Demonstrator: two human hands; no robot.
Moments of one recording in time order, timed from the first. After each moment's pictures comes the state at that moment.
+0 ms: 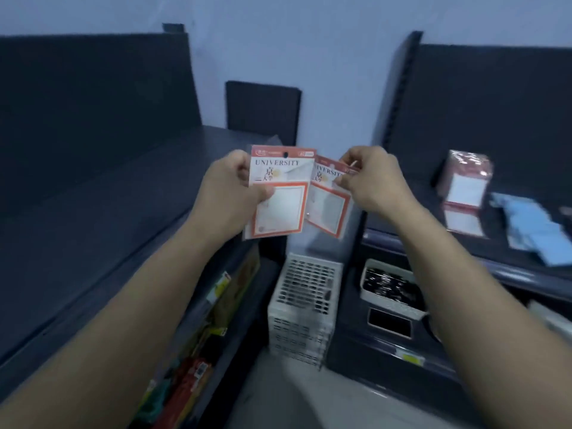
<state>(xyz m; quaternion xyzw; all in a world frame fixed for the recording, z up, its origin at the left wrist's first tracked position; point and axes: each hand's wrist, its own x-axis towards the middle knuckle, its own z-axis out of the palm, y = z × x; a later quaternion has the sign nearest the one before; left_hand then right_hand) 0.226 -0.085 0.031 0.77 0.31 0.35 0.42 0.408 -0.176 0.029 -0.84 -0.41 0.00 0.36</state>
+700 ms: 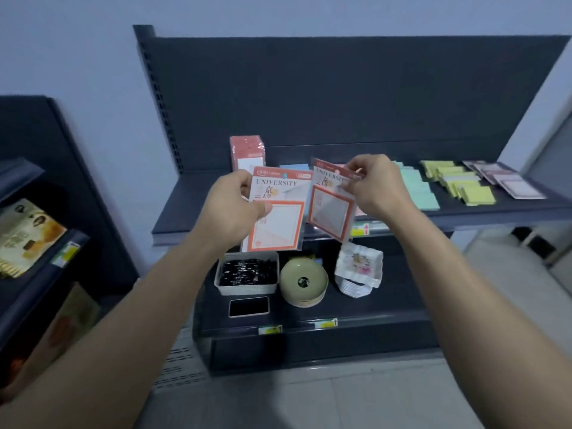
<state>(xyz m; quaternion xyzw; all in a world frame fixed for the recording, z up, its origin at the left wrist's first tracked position) 0.489 -0.384 0.007 0.84 0.15 0.18 0.49 0.608 -0.560 0.011 -0.91 -0.16 -0.09 0.37</state>
